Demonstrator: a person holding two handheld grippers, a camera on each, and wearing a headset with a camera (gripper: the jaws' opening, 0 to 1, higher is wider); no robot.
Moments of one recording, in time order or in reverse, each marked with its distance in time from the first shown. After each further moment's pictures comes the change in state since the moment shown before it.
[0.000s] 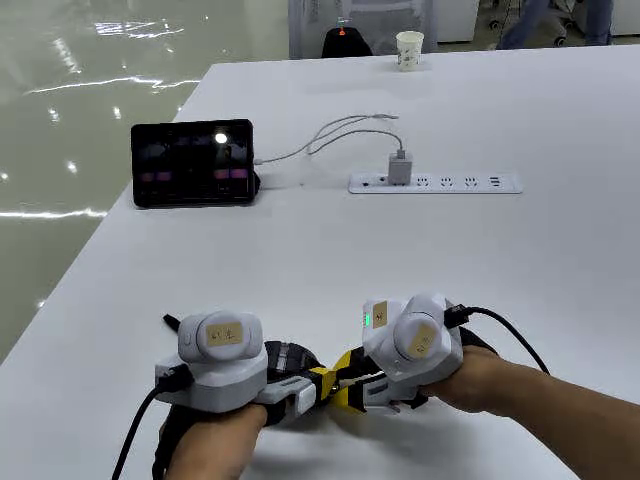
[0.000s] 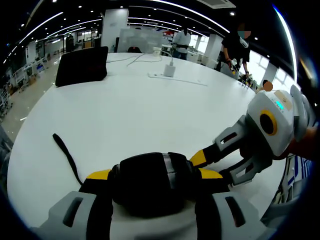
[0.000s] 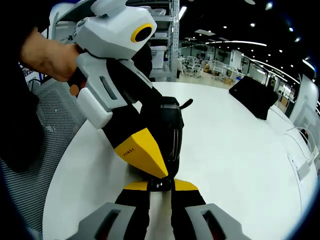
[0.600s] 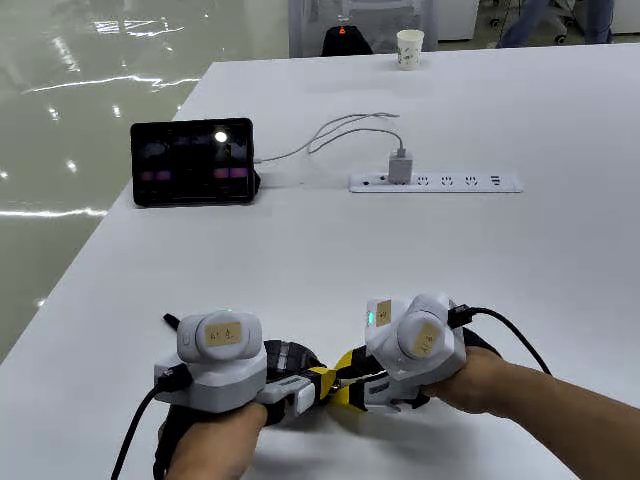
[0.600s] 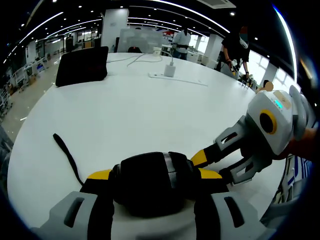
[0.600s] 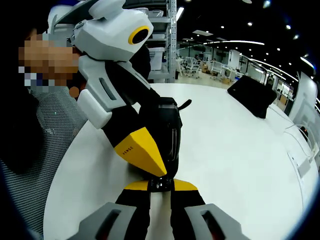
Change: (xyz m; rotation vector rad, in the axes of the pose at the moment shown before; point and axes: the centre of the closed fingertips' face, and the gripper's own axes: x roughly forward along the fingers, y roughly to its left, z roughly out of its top) left arm 0.000 0.000 0.000 0.002 -0.001 0.001; right arm -0.001 -0.001 0.000 0.018 -0.014 -0.001
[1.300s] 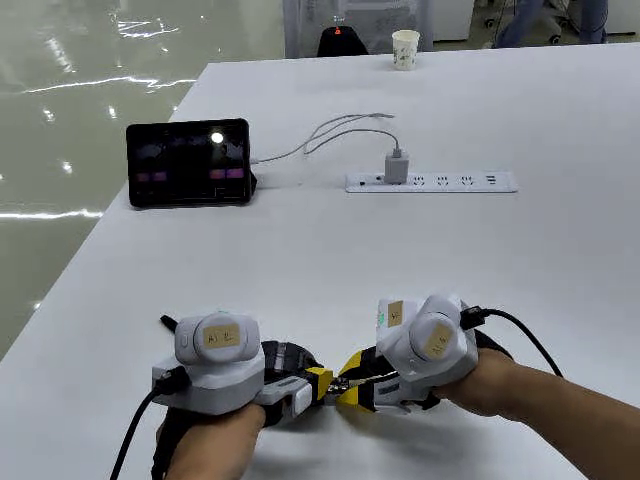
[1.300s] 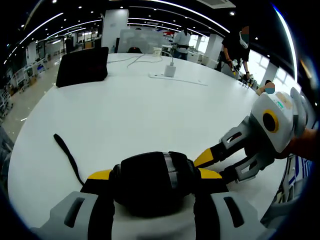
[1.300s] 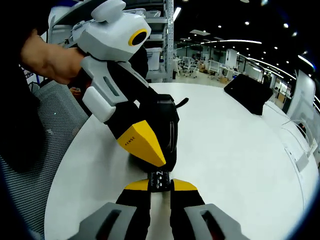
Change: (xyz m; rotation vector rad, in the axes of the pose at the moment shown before) left arm 0.000 0.001 0.000 0.003 -0.002 0.006; right arm -0.008 0.001 -0.006 0.019 -0.004 -0.017
